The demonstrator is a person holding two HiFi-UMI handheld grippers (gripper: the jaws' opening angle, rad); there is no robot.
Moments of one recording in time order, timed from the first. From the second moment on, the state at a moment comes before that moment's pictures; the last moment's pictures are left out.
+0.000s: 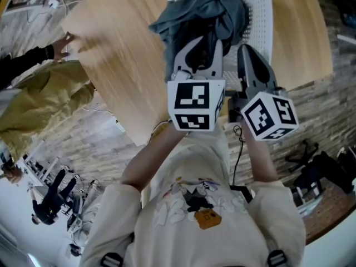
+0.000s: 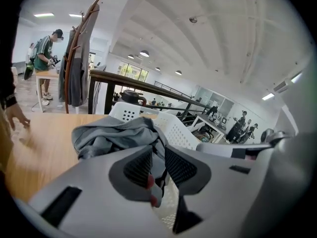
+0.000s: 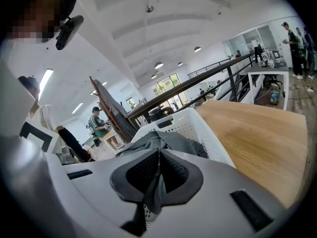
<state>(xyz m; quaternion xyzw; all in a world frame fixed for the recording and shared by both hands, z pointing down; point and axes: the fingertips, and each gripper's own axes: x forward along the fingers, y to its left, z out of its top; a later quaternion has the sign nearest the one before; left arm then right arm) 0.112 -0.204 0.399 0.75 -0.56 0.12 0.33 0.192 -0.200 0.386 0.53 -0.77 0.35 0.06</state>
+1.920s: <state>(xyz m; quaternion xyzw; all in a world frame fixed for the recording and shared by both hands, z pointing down) -0.045 -0.096 0.395 0.68 -0.63 0.09 0.36 0.040 -0.122 0.395 0.42 -0.83 0.29 0.21</state>
